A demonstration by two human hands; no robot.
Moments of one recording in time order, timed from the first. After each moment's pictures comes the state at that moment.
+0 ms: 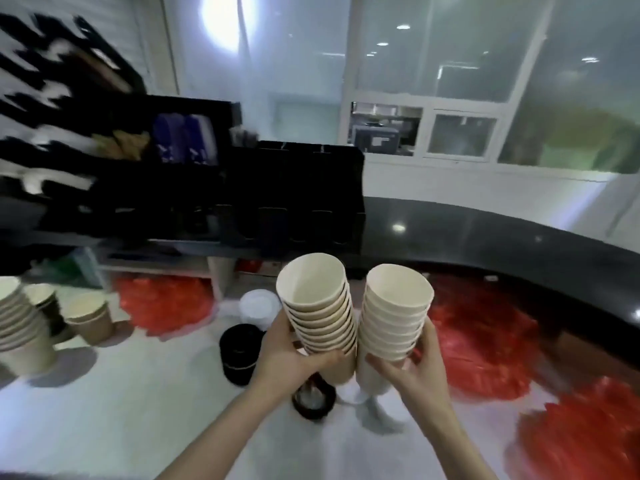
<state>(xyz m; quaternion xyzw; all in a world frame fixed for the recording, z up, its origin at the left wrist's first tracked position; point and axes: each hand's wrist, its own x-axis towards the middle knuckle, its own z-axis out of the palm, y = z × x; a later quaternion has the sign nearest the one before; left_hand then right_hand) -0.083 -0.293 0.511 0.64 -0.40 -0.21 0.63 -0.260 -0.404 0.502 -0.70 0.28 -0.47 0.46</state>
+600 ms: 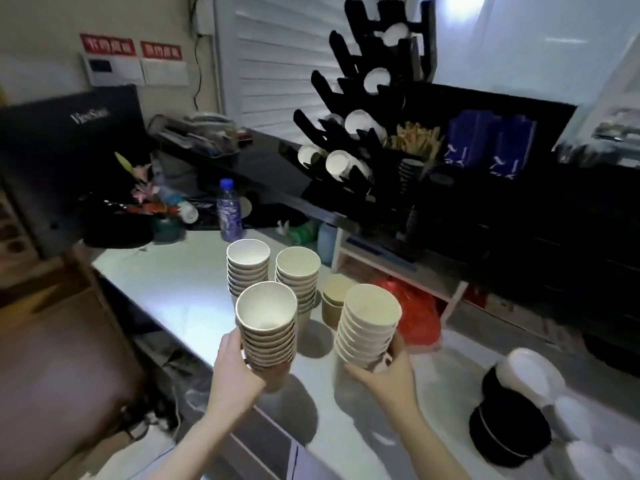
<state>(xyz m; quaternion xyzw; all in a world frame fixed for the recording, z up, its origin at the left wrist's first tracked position) 0.258 0.050 0.403 0.82 -0.07 0.03 0.57 0.166 -0.180 0.417 -0.77 0.21 -0.24 0.56</state>
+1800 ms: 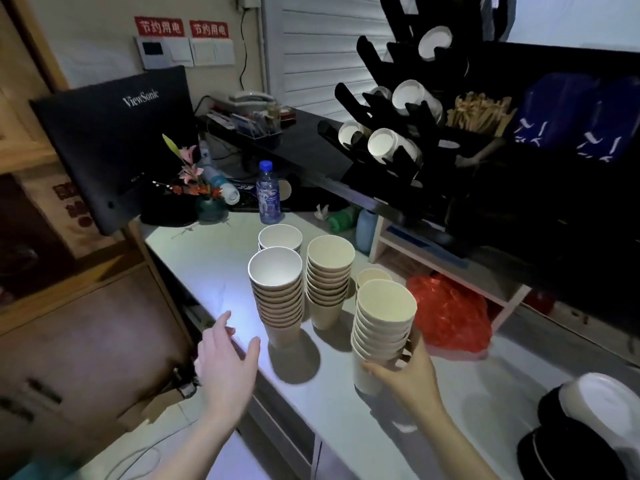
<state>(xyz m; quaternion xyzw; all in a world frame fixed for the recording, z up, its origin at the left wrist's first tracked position) 0.261 0.072 0.397 0.90 0.07 0.15 0.41 0.196 -0.190 0.404 -0.78 0.14 -0.15 0.59</state>
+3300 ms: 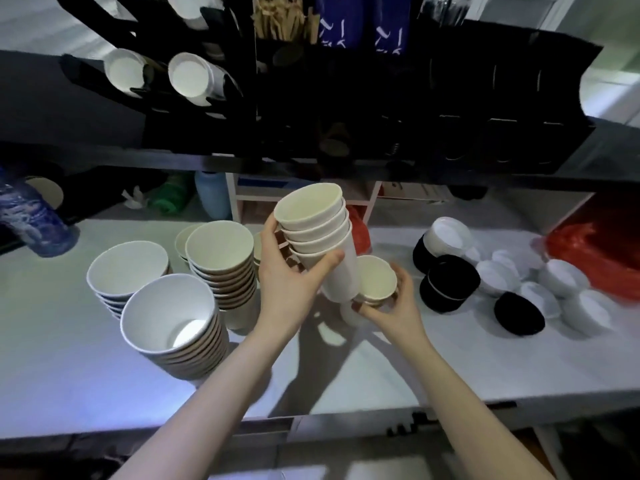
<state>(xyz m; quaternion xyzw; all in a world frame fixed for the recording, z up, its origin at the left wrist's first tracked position) 0.319 -0.066 0.479 0.58 -0.34 -0.20 0.71 0.155 -0.165 0.404 -0.67 0.45 -0.34 0.48</state>
